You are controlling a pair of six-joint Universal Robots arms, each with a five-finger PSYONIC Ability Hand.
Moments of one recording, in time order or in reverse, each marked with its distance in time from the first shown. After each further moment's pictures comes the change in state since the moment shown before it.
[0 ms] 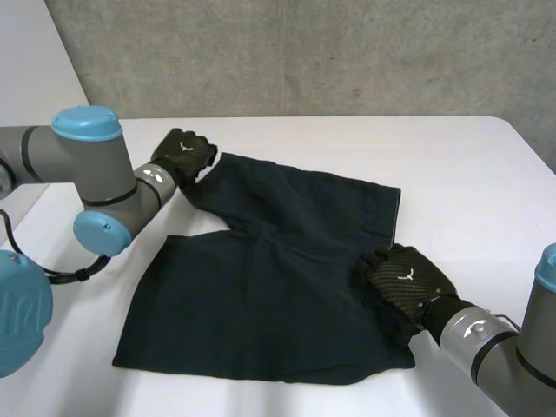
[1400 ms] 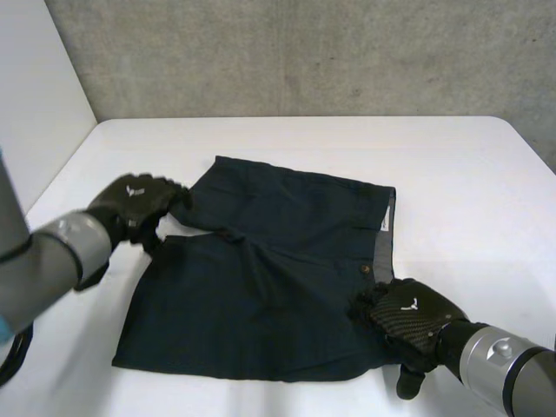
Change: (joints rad) left arm 0.079 0.748 -0.907 -0.010 0.043 -0.222; right arm -0.009 -0.117 -0.025 0.387 -0.046 -0.055; left_hand -0.113 -0.103 -0.110 -0.111 -0.104; right_hand 0.029 0.050 0.052 0.030 0.032
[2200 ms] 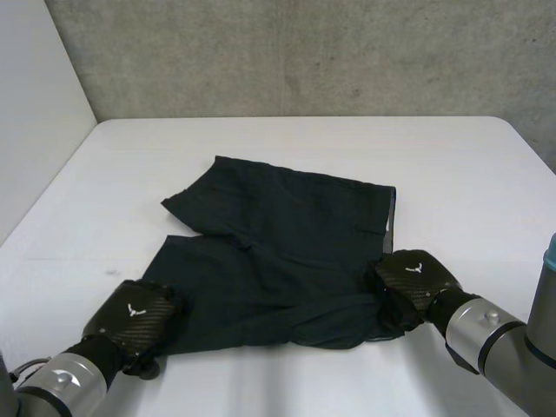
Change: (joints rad) left arm 0.035 0.180 -0.613 0.303 0.004 0.208; right arm -0.021 0.116 -0.012 -0.325 0.019 0.292; left_hand 0.004 0.005 0.003 0.008 0.010; right_hand 0.715 0.892 0.916 0.917 0.848
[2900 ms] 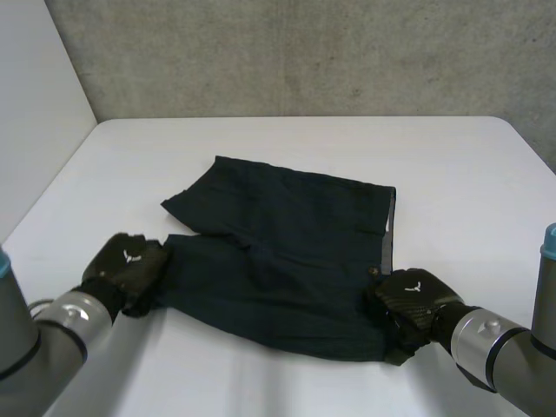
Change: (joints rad) left arm -0.022 -0.123 0.249 -0.003 -0.076 -0.006; right arm 0.008 -0.006 -0.036 0.210 0.018 -0.131; left_hand 0.667 0.726 0.717 0.728 0.696; right_hand -0.399 -0.520 -0.547 -0.558 -0.487
